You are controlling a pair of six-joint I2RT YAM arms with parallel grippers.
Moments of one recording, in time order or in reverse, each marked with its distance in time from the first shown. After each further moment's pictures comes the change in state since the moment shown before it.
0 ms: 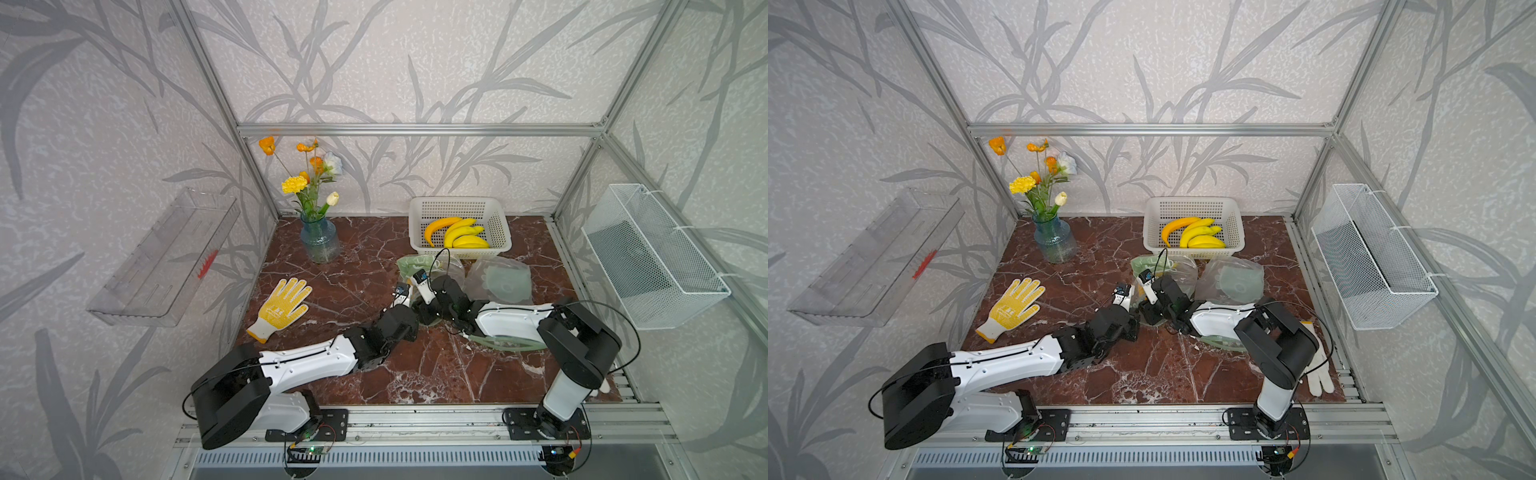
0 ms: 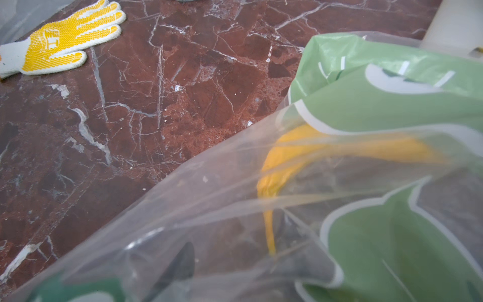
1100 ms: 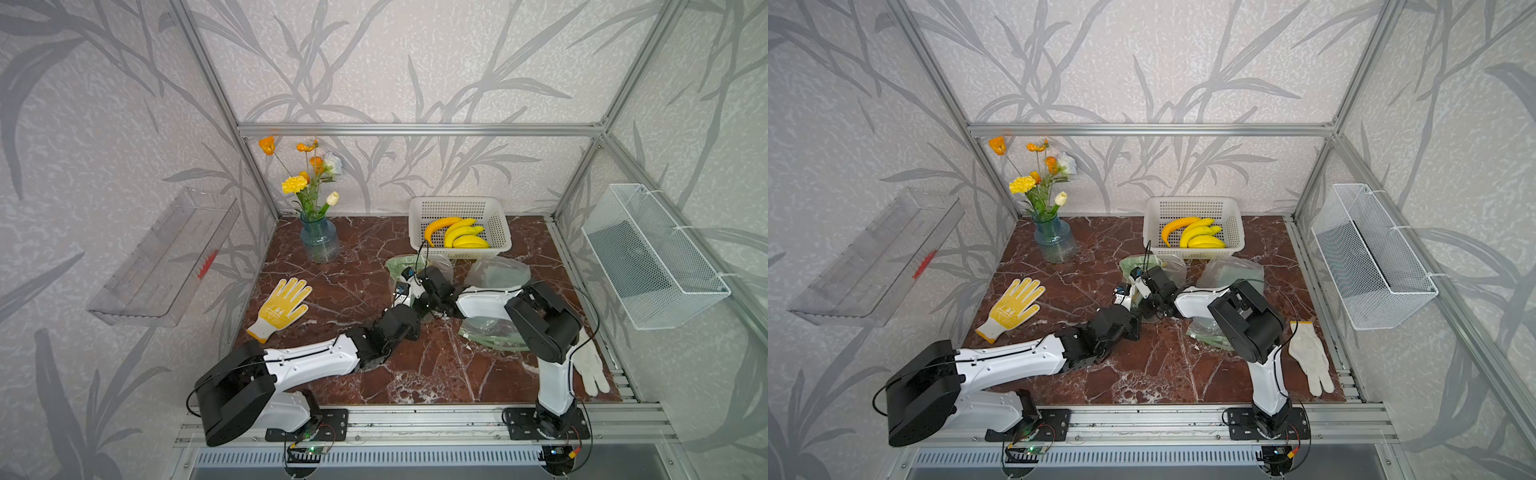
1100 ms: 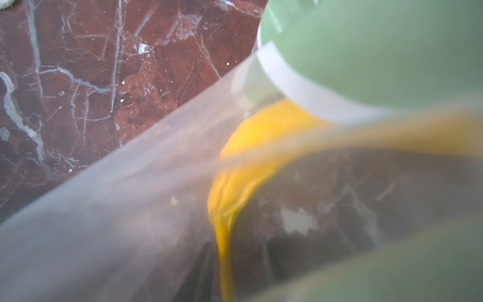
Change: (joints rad) left arm -0.002 0.022 0.000 0.029 0.019 -0.042; right arm -0.037 0.230 0.243 -0.180 -0.060 -0.080
